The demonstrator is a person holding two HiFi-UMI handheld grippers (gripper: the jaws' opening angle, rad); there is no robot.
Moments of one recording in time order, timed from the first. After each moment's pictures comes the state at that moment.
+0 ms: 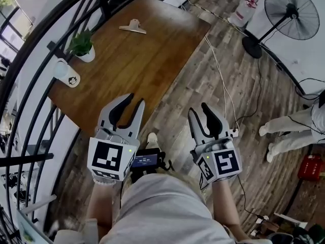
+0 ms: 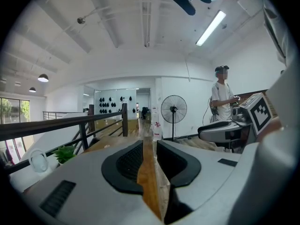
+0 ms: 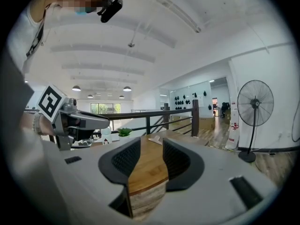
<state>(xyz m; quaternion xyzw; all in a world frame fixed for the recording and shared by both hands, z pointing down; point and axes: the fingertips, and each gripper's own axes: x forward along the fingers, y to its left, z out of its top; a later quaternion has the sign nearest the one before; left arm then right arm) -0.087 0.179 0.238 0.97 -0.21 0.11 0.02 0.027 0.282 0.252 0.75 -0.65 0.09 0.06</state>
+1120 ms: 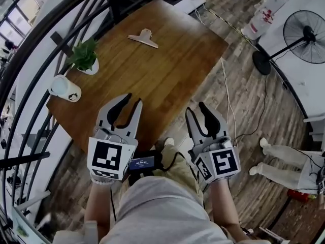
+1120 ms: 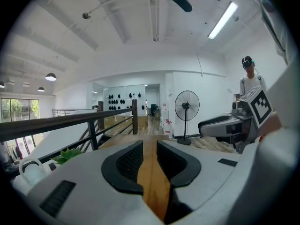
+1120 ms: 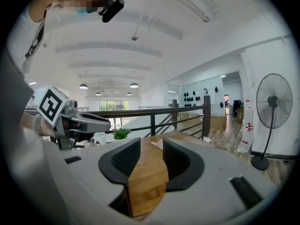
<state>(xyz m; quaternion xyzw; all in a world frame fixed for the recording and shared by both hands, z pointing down) -0.041 0.032 0.256 0.96 -0.27 0.12 0.03 0.081 0.122 0.261 0.71 -0.70 0.10 0.08</state>
